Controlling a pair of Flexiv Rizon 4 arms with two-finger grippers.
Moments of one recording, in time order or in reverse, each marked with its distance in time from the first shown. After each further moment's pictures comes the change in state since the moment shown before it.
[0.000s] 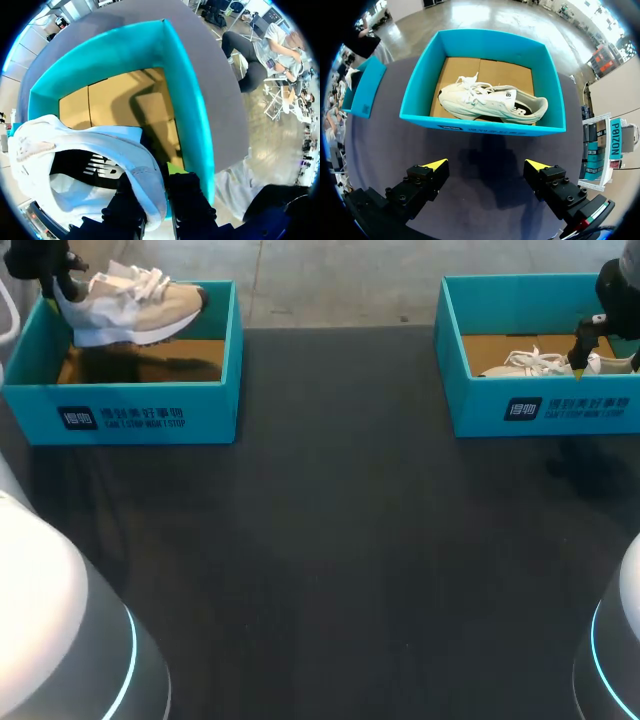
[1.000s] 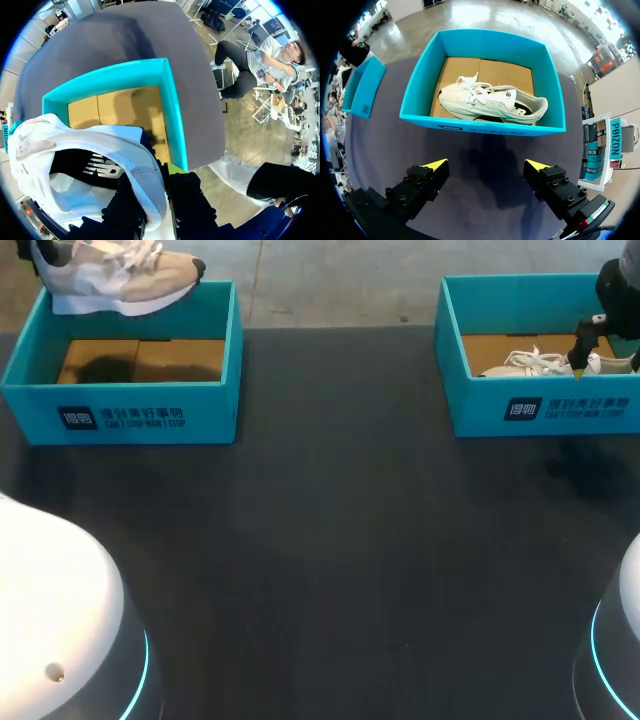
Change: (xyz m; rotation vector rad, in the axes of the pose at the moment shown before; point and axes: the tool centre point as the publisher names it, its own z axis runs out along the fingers) left arm -0.005 -0.035 -0.090 -0.046 0.093 -0.050; right arm 0.000 0.000 0.000 0.000 0.000 0.000
